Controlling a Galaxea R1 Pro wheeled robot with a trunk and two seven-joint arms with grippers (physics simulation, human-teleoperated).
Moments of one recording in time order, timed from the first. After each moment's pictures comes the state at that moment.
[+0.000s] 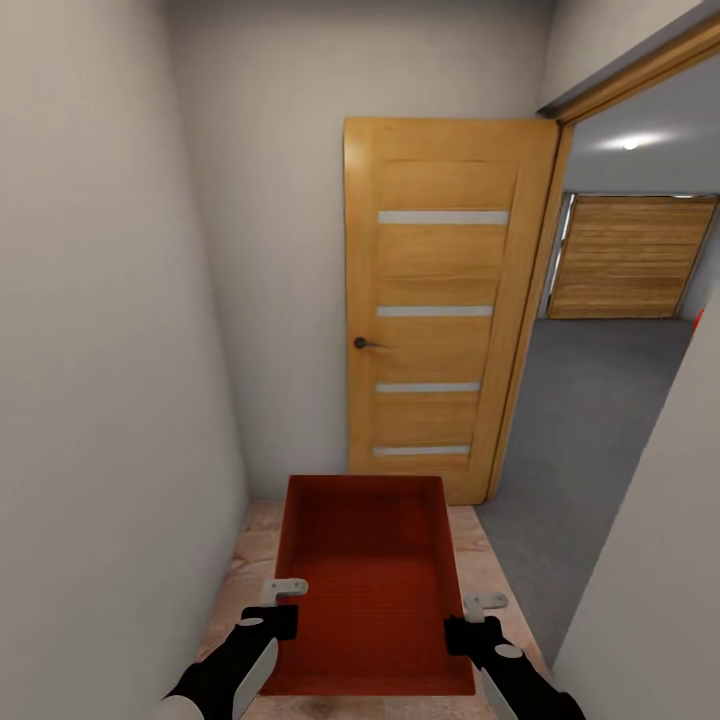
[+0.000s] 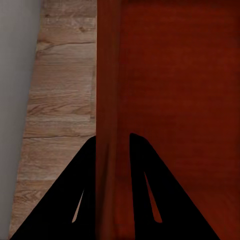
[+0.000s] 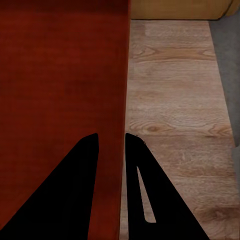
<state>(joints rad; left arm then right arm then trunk) -0.52 -0.09 -0.26 -0.45 0.26 0.19 0.25 -0.46 0.03 0.08 -0.43 -0.03 0.03 -0.01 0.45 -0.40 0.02</state>
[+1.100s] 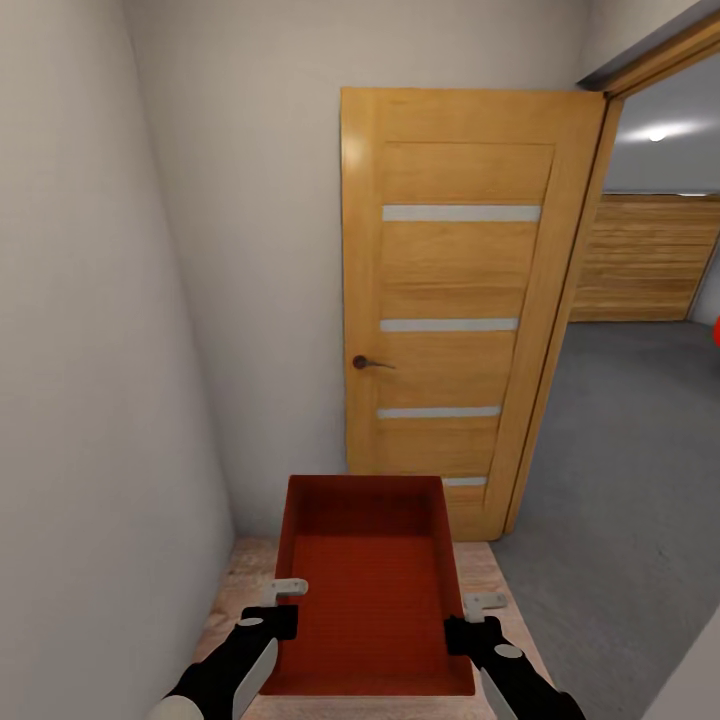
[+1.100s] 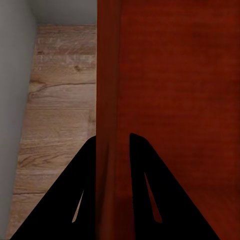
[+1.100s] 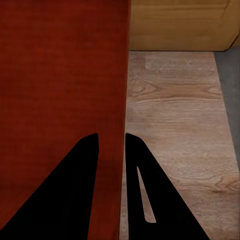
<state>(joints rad) -0.52 -0.09 -0.26 -0.45 0.26 0.19 0.24 -0.46 0.03 0.08 -0.43 -0.03 0.03 -0.01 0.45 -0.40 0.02</state>
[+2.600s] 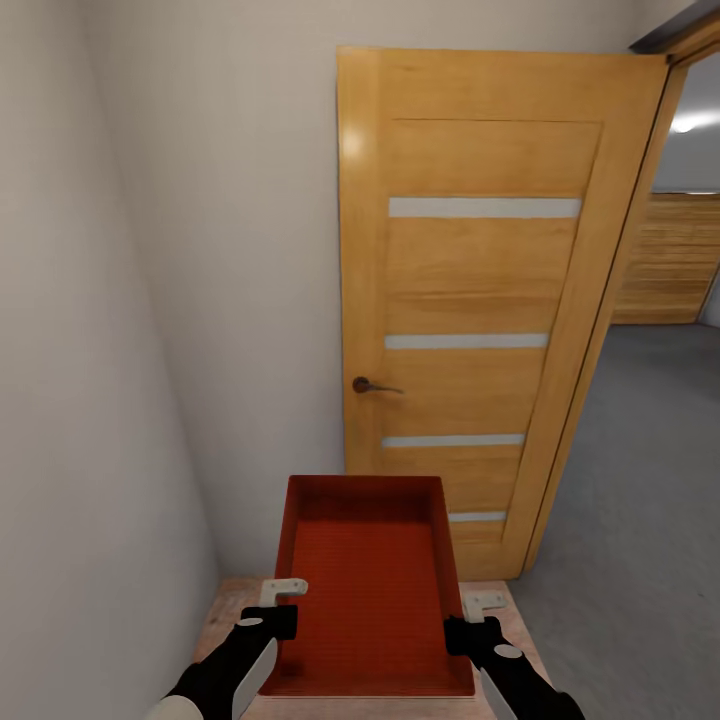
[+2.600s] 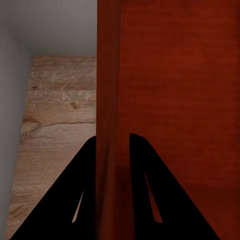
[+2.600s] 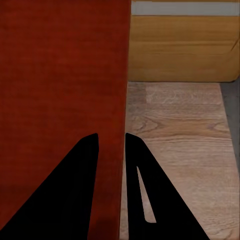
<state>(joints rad) -0.52 -0.09 -0.26 -0.45 0.26 0.20 0.24 -0.46 0.03 0.08 -0.43 -0.03 0.03 -0.01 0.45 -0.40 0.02</state>
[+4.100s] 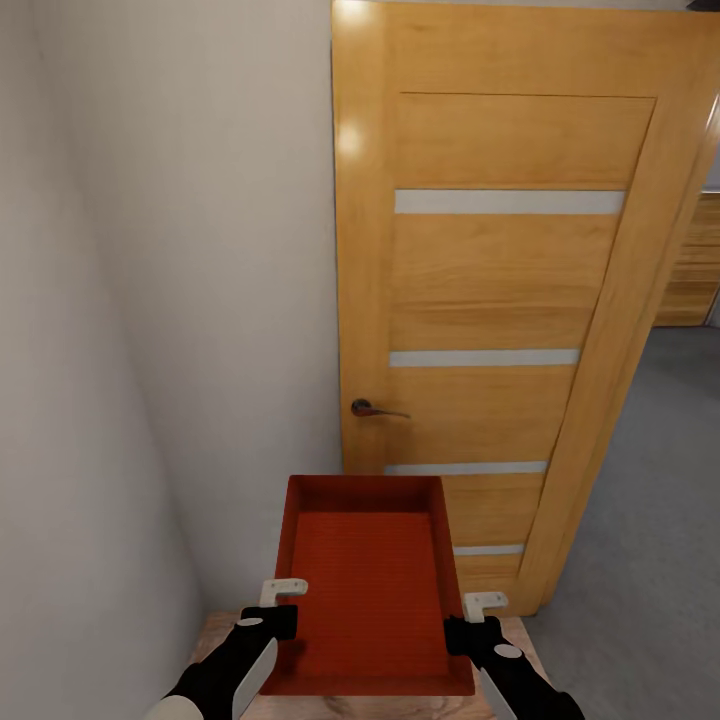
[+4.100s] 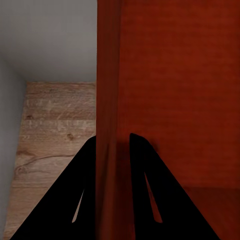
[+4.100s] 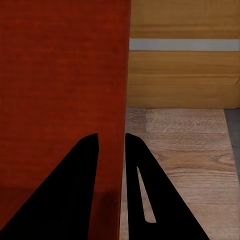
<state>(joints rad) -0.52 -0.09 -0.26 -0.45 0.26 0.19 0.24 -0.46 0.03 0.08 -0.43 -0.03 0.03 -0.01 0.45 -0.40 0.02</state>
